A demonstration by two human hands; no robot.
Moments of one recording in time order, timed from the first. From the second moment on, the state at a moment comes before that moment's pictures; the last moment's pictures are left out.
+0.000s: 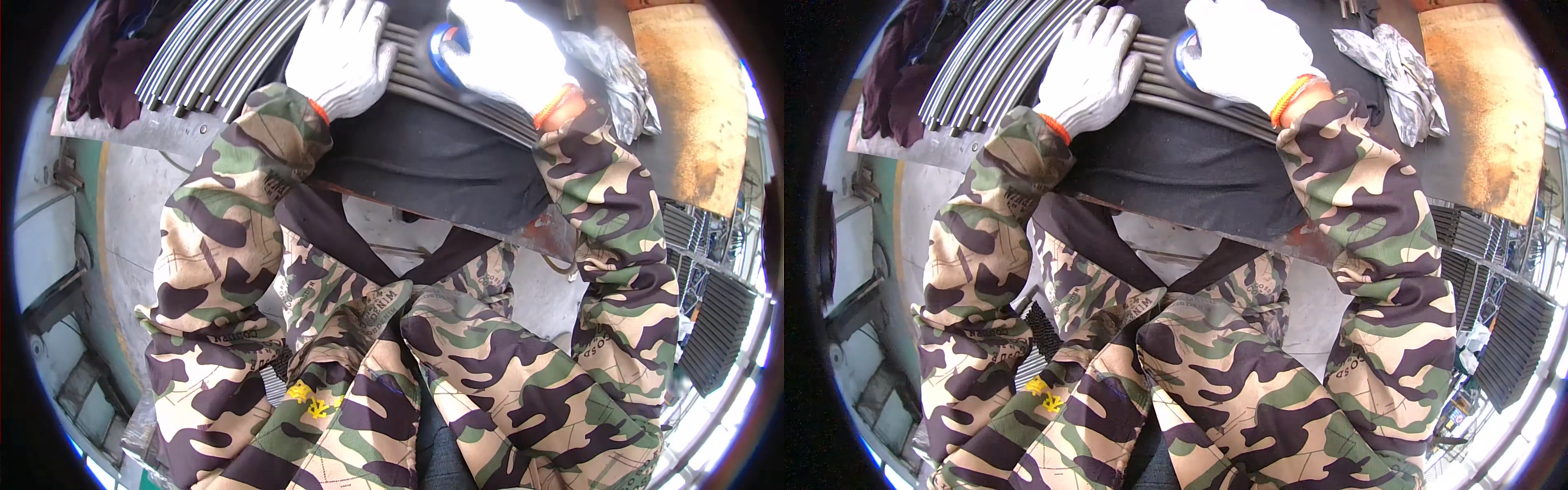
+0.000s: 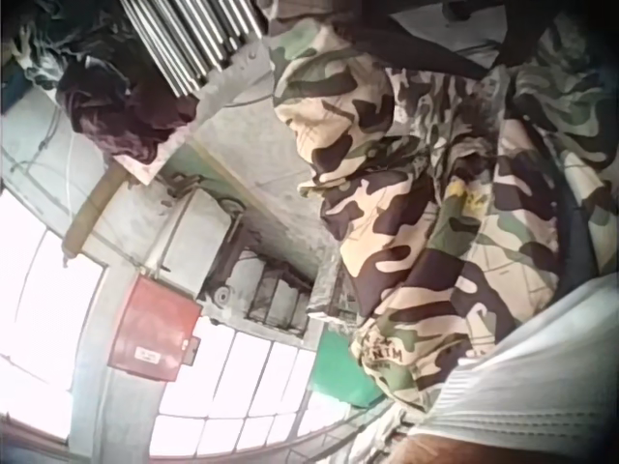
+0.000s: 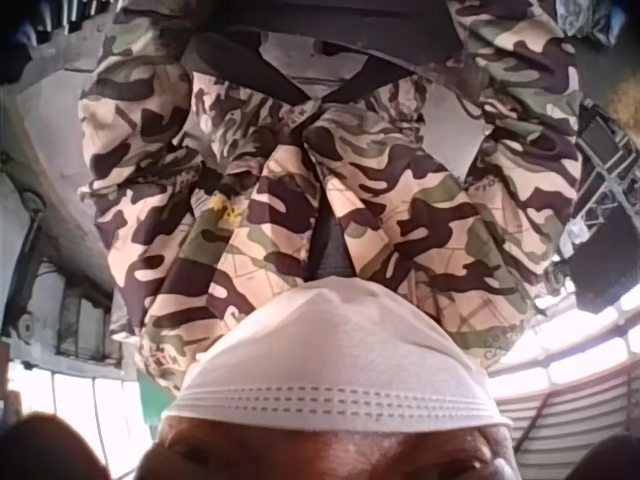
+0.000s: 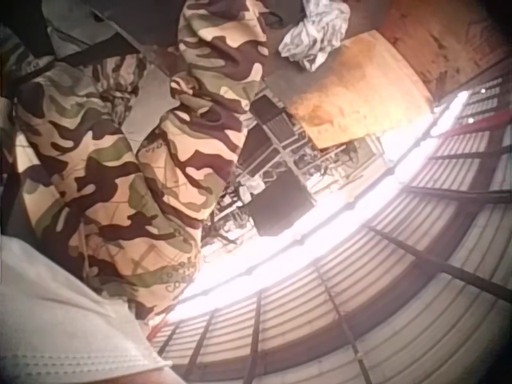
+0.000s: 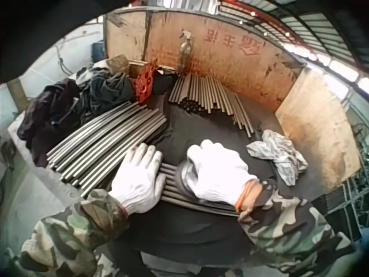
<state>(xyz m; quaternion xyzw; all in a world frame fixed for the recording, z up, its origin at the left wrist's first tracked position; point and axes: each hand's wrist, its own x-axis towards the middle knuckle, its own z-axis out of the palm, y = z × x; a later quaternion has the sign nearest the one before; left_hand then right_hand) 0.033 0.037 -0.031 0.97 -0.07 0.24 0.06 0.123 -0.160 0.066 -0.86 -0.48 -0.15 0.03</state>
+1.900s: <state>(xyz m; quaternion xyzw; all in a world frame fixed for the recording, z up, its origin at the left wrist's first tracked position) 0.055 0.040 -0.038 0.96 -0.04 0.28 0.03 0.111 -0.160 0.071 -0.87 -0.47 -0.13 0.02</state>
